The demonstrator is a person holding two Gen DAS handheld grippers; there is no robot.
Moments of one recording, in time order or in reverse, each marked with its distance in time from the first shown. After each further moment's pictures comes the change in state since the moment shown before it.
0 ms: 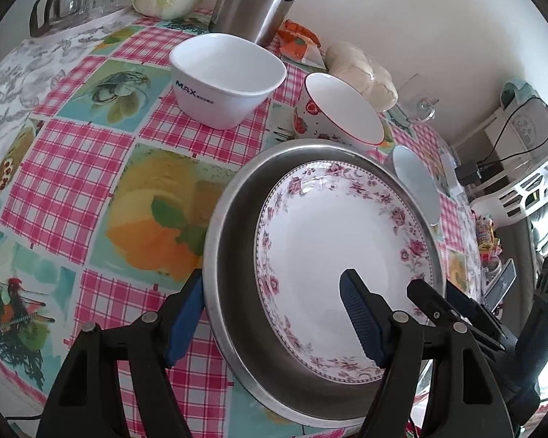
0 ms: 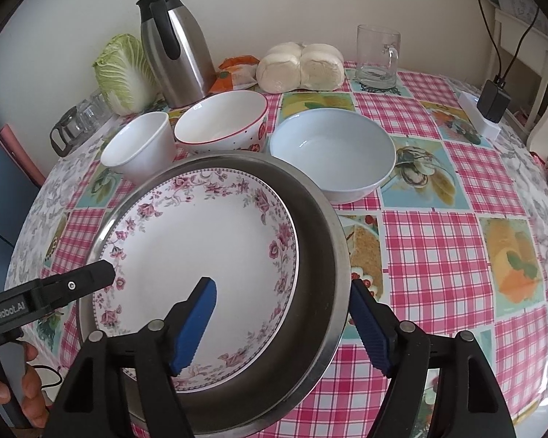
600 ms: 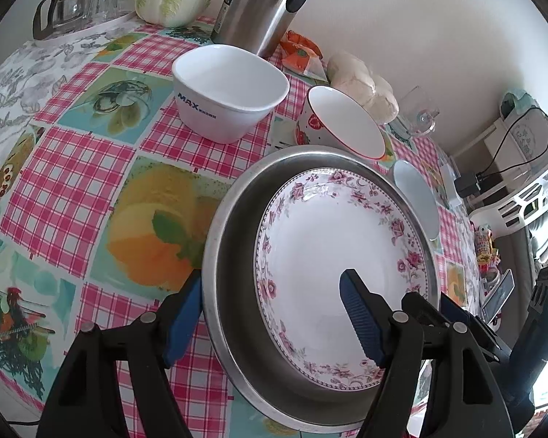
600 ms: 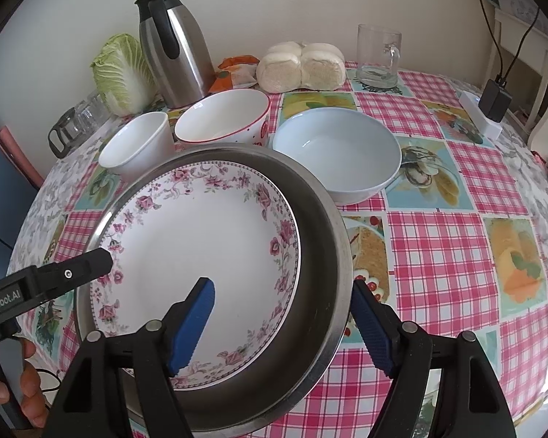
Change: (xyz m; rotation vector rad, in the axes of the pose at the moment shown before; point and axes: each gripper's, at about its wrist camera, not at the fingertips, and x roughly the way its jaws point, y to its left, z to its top) left arm 0.001 0.004 0.005 -0.018 -0.043 -0.010; right arm 0.005 0.001 0.000 0.008 -0.004 0.004
